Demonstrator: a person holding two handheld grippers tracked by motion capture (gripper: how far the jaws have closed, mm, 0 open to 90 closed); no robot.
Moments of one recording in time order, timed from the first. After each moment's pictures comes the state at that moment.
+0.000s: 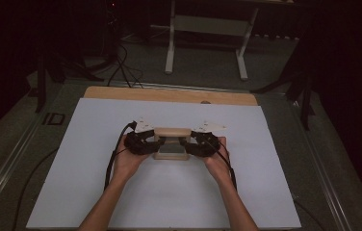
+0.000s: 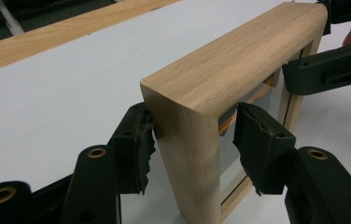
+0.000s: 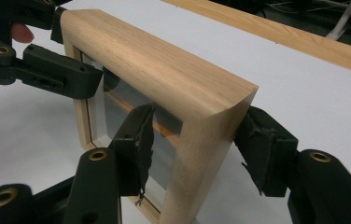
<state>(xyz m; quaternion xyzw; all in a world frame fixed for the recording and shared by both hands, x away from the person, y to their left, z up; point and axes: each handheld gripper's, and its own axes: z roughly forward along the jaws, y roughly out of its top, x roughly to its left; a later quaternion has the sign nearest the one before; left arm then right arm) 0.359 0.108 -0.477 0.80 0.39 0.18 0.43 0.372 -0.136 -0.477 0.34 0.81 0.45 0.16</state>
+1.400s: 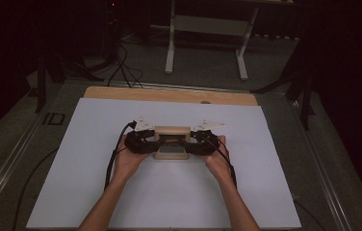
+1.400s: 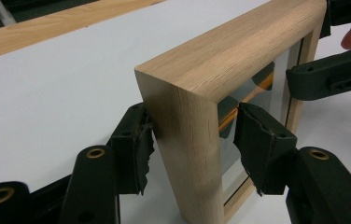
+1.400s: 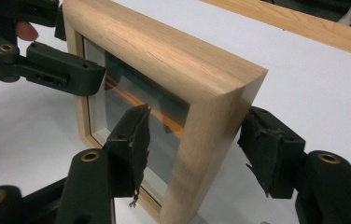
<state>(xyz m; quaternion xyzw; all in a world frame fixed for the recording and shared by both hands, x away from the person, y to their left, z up) 0.366 0.110 -0.483 0.80 0.39 0.16 0.43 0.379 -0.136 -0.480 0.35 0.82 0.43 0.14</state>
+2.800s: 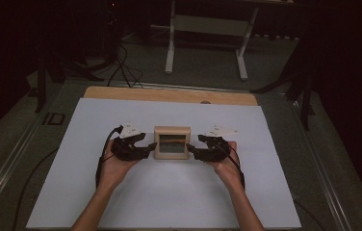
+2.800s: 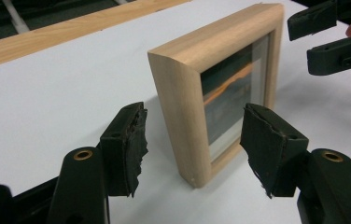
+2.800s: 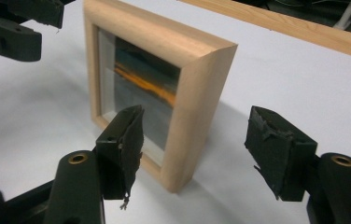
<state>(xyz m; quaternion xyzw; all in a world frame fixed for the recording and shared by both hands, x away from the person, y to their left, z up) 0.325 0.138 -0.463 0.79 0.39 0.18 0.44 0.354 -0.165 -0.473 0.35 0.81 0.45 0.15</state>
